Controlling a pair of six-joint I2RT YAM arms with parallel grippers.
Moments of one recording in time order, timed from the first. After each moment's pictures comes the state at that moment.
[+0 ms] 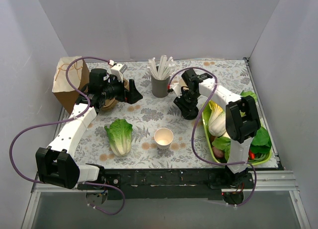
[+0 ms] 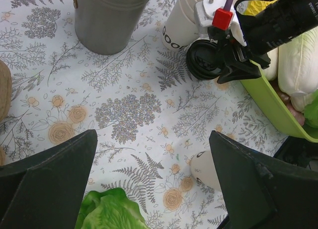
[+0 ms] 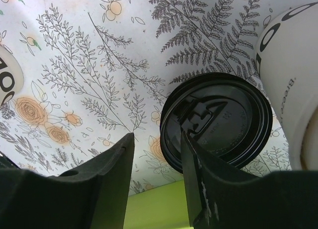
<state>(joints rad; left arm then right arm) -0.22 1.29 1.13 -0.37 0.57 -0.11 0.48 1.92 1.53 -0.97 -0.32 -0.53</state>
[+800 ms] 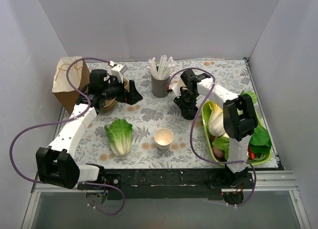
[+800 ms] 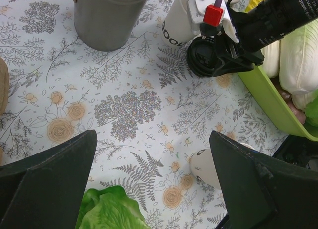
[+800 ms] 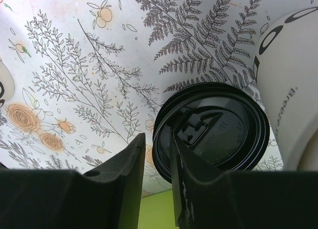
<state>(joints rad) -0.22 1.29 1.12 -0.37 0.57 -0.11 0.48 1.96 1.55 -0.95 -0.32 -0.53</state>
